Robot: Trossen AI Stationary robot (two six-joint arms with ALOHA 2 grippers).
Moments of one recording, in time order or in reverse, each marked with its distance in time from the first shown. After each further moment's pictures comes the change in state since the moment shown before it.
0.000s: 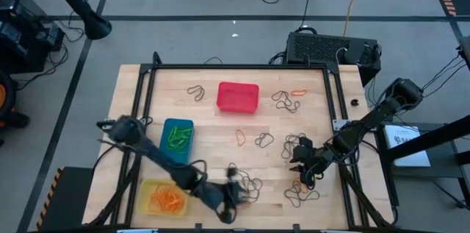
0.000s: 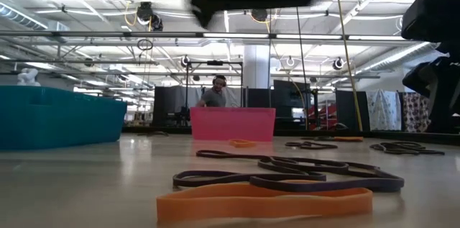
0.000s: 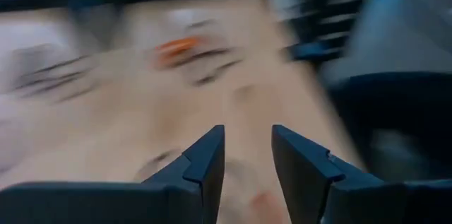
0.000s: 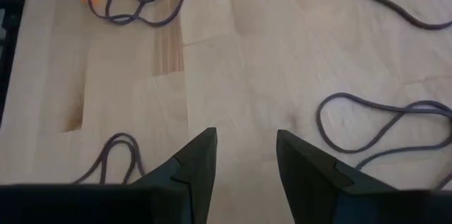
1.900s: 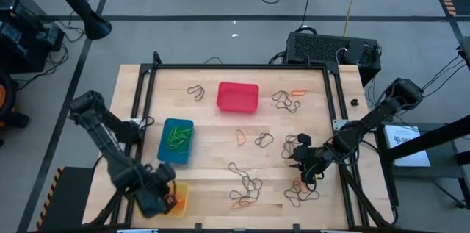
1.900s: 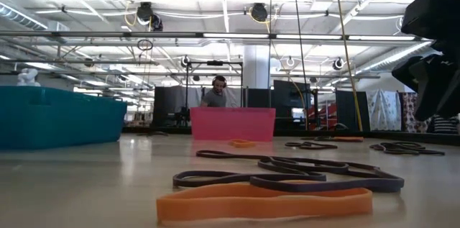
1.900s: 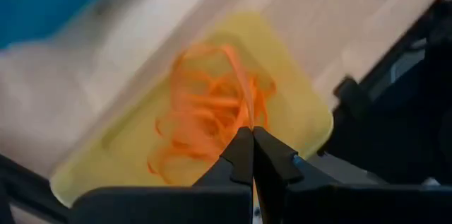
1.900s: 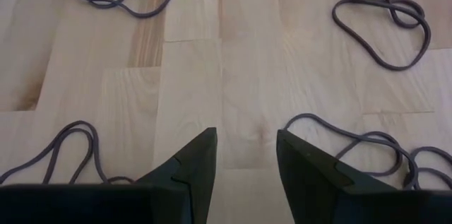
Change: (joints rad) left arm -0.326 -0.505 0.000 -1.368 0.266 -1.501; right arm 0.001 0.000 -0.001 -0.022 0.076 -0.185
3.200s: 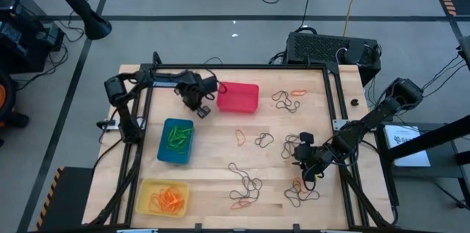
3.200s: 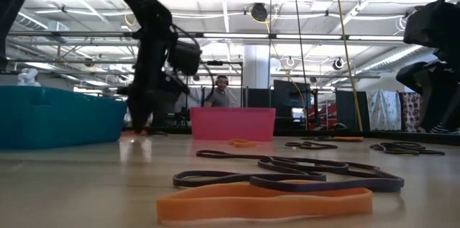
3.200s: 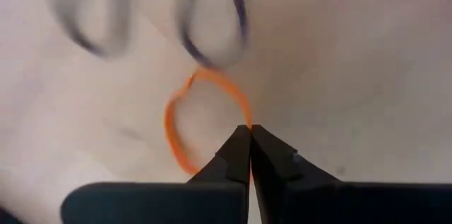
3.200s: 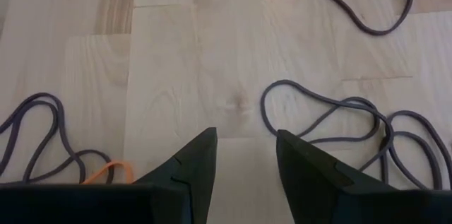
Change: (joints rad) left arm 1.395 0.297 -0.119 0.110 0.007 1.346; right arm 0.000 0.000 0.000 -0.098 0.003 0.029
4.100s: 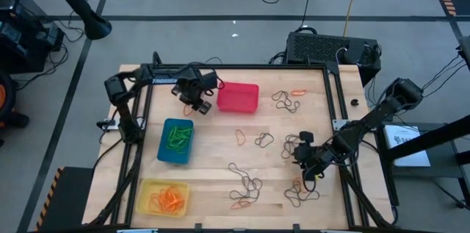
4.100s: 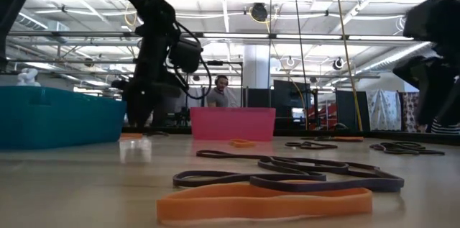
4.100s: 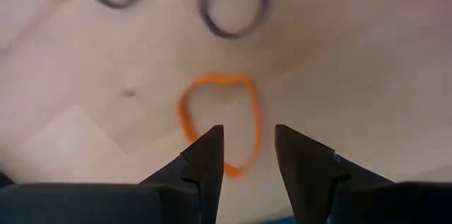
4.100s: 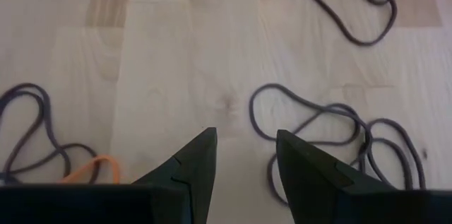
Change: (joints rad) left arm 0.025 0.009 0.062 -0.115 0.063 -0.163; right arm 0.000 0.000 0.028 -0.054 0.024 -0.056
